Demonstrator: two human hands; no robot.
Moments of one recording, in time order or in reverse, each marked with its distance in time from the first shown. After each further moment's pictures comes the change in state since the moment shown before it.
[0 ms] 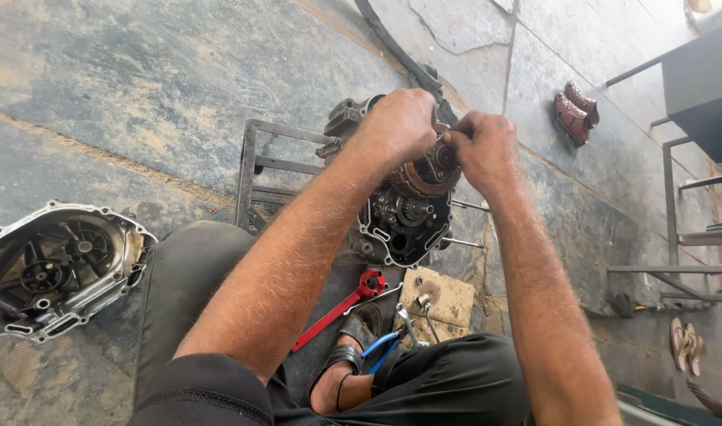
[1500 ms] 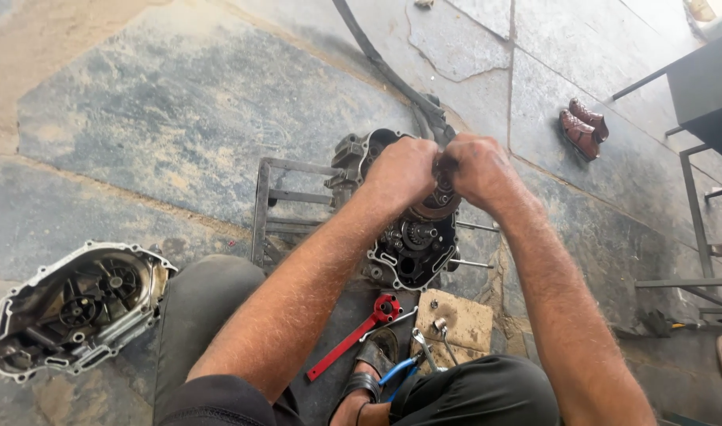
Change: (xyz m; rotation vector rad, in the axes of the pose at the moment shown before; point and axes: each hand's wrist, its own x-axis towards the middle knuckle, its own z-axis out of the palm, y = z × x) left_hand -0.009 0.000 0.023 0.009 0.060 0.103; right_hand 0.004 -0.012 -0.015 -0.139 -0.179 -0.251
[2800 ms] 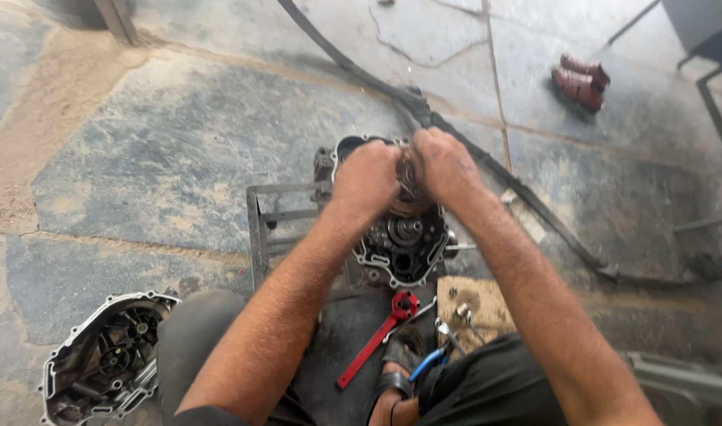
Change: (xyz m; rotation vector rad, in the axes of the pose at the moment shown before) left_hand -0.011 -0.008 0.012 0.101 0.150 0.074; right_hand -0.008 0.024 0.048 0.032 0.334 -0.068
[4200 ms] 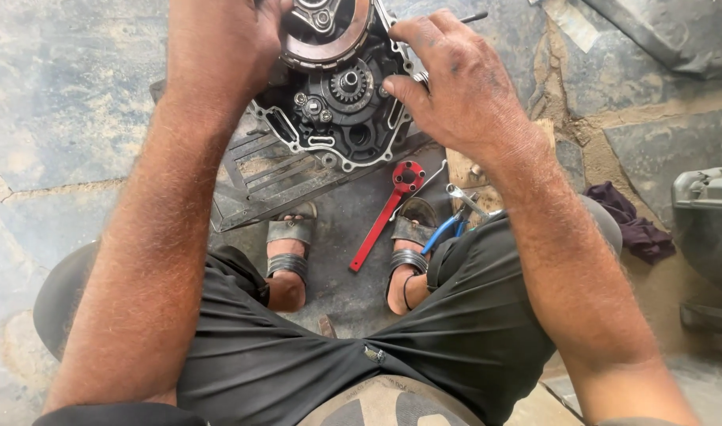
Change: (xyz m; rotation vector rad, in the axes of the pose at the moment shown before) left_hand -0.023 0.007 -0.021 0.087 0.001 0.256; right_hand -0.148 -0.001 -0.037 0.236 0.052 0.071
